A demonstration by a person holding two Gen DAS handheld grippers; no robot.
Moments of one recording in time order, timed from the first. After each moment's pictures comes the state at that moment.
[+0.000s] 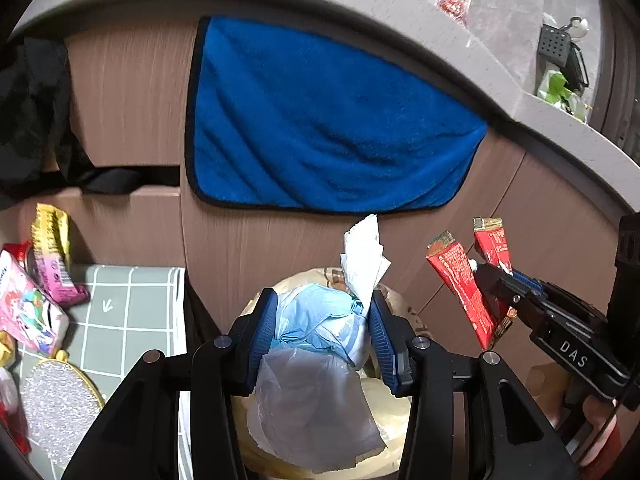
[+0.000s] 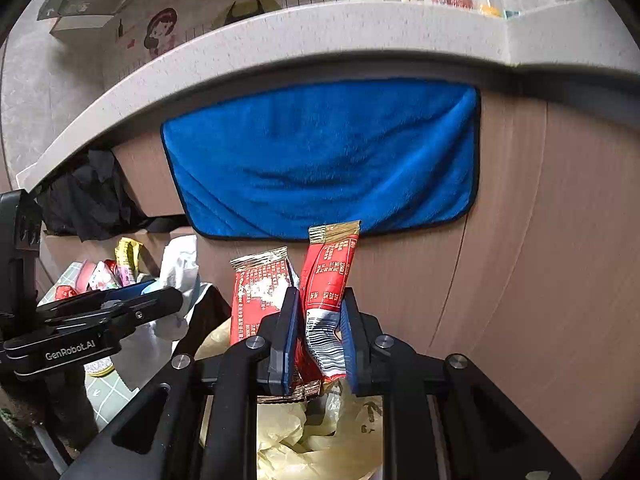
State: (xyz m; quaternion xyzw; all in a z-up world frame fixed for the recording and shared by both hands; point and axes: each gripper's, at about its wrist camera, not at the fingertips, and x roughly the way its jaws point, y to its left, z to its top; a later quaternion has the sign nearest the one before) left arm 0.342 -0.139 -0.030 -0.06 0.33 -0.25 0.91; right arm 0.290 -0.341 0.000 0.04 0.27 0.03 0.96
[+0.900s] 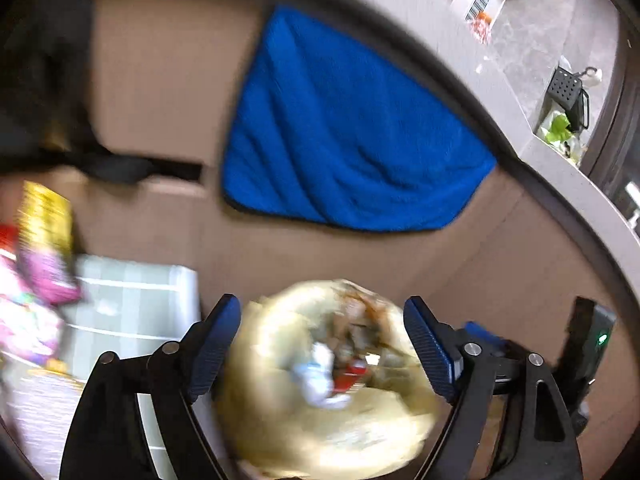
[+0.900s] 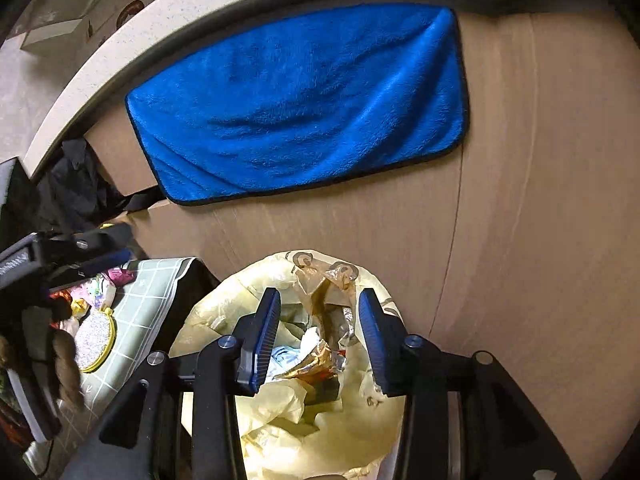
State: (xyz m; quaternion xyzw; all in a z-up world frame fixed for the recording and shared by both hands) left arm 0.358 -0.087 -0.023 -0.11 0.33 -0.26 0.90; right arm 0.289 -0.345 -0.034 0.09 0.30 0.01 0.95
